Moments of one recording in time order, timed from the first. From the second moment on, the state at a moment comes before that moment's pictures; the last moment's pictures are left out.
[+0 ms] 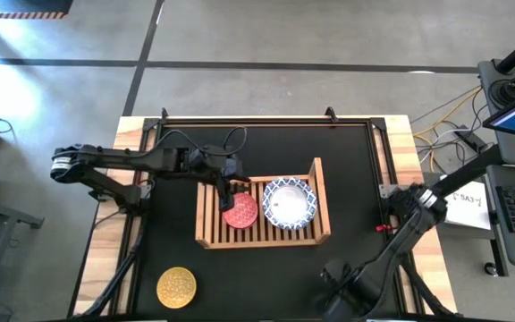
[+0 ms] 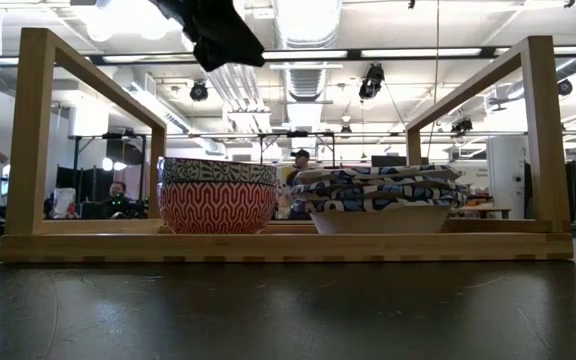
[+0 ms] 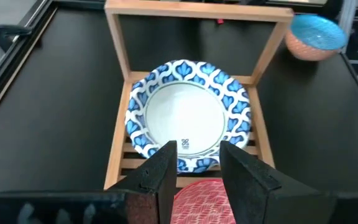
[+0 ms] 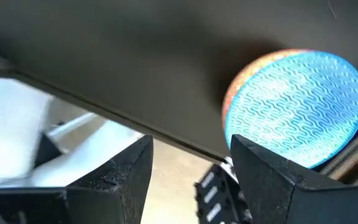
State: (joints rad) left arm 0.03 1.34 1.12 -0.39 0.02 -0.05; right arm 0.82 1.93 1.75 -1.30 -0.15 1.91
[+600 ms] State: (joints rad) left arm -0.08 1.29 1.12 -0.42 0.02 -0.06; right arm 0.82 2.06 1.67 -1.32 -0.27 1.79
